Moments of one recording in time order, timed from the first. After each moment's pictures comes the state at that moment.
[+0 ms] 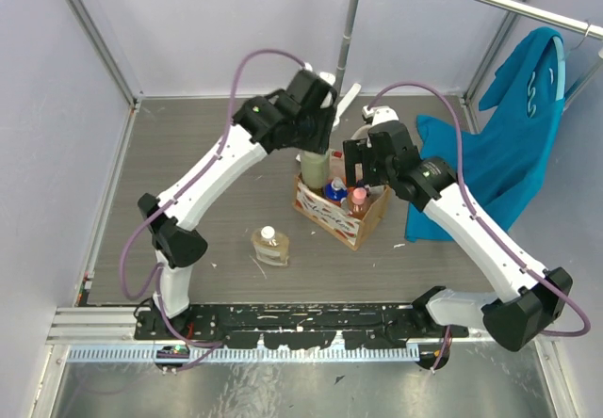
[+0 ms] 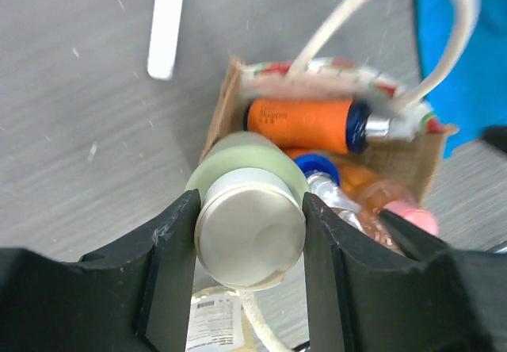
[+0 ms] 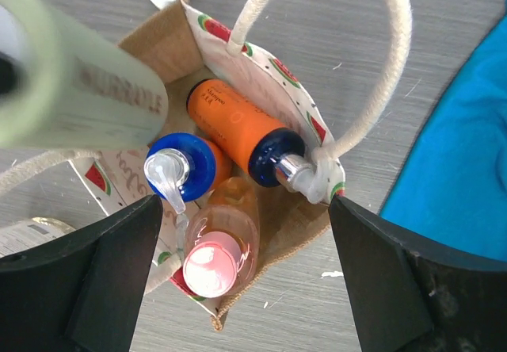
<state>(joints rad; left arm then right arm) -0.84 1.98 2.20 -1.07 -0.20 -0.35 0.55 1.21 1.28 -0.75 0.26 0.26</state>
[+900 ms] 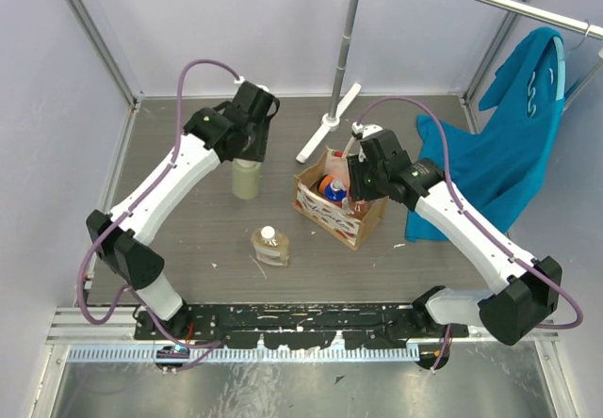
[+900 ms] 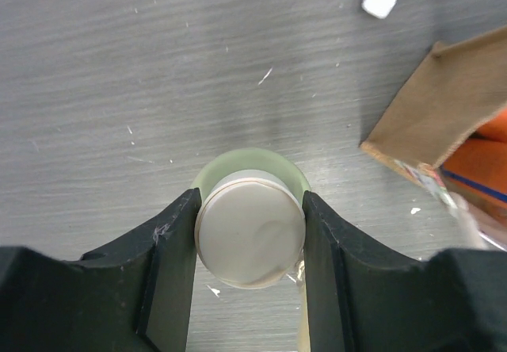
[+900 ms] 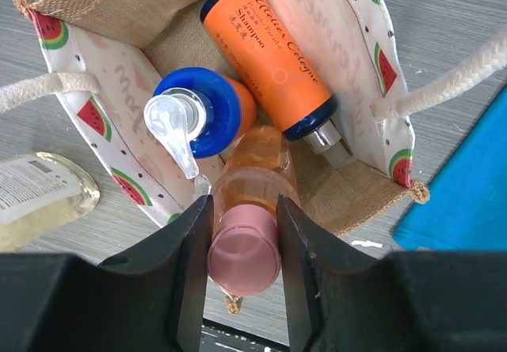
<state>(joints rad) -0.66 1.67 1.86 -1.10 -0.42 -0.31 0.55 1.26 1.20 -0.80 0.09 0.28</state>
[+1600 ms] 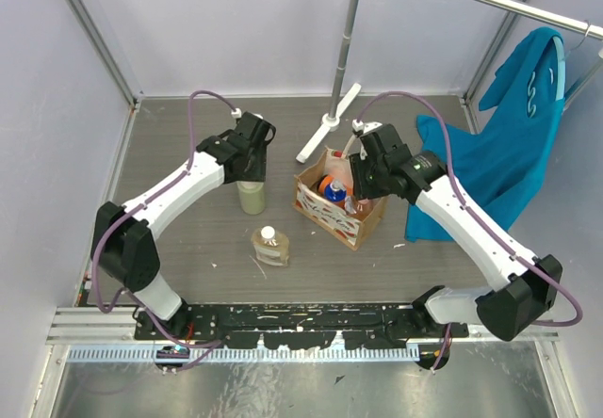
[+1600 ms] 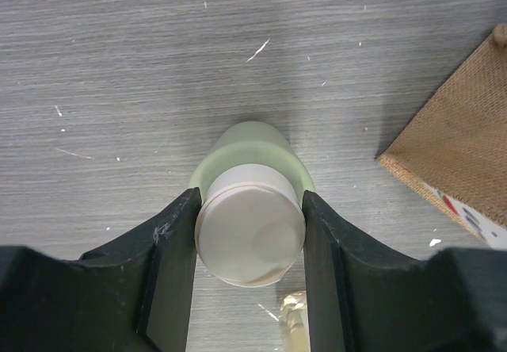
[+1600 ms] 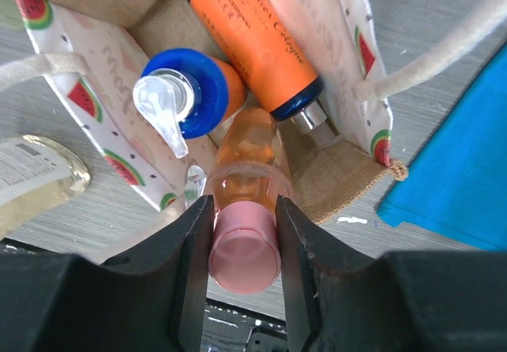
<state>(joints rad) -0.59 1.65 1.41 -0.76 -0.34 -0.41 0.55 1.28 1.31 -0.92 0.12 0.27</state>
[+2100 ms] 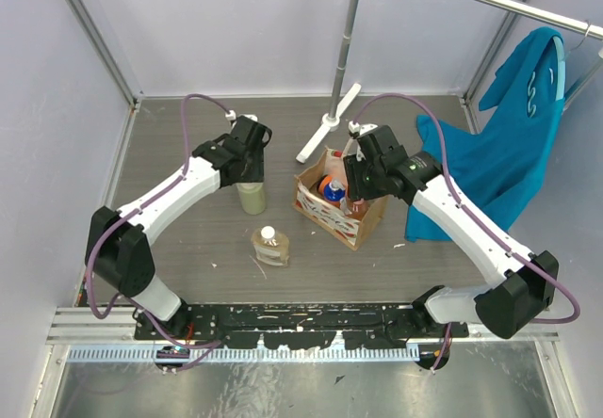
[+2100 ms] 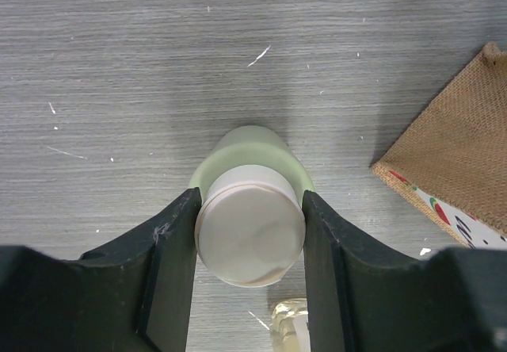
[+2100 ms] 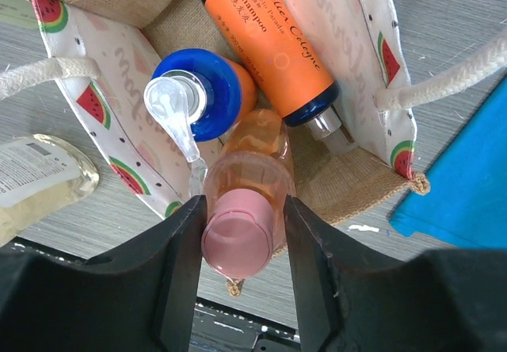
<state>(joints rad) -0.58 1.60 1.34 -0.69 -0.34 -0.45 0.55 1.30 1.27 -0.88 0.08 0.27</state>
